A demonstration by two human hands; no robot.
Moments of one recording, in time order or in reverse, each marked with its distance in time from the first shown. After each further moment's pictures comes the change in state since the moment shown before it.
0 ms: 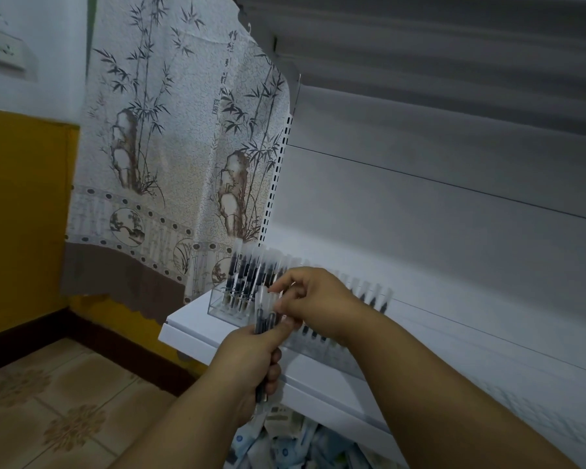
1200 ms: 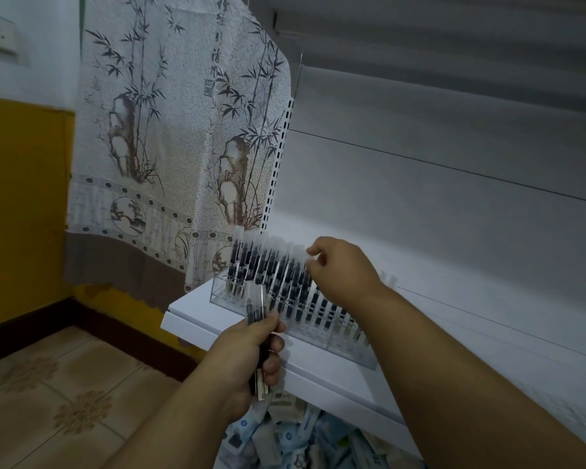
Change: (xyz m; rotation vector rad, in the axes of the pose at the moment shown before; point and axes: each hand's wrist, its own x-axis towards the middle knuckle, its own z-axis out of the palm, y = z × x) left_hand 0.000 -0.007 -0.015 -0.088 -0.113 -0.053; right_hand 0.025 0.022 -0.021 -0.528 0.394 -0.043
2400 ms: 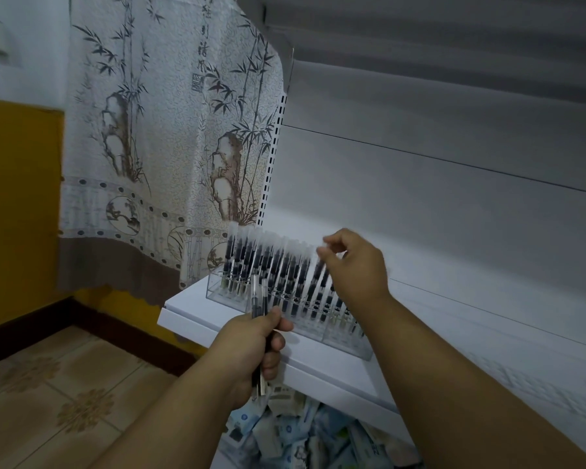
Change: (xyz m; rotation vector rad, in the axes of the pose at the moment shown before) left_hand 0.003 0.000 0.008 0.121 0.028 -0.016; right_hand -0.012 0.031 0.011 0.362 0.338 0.023
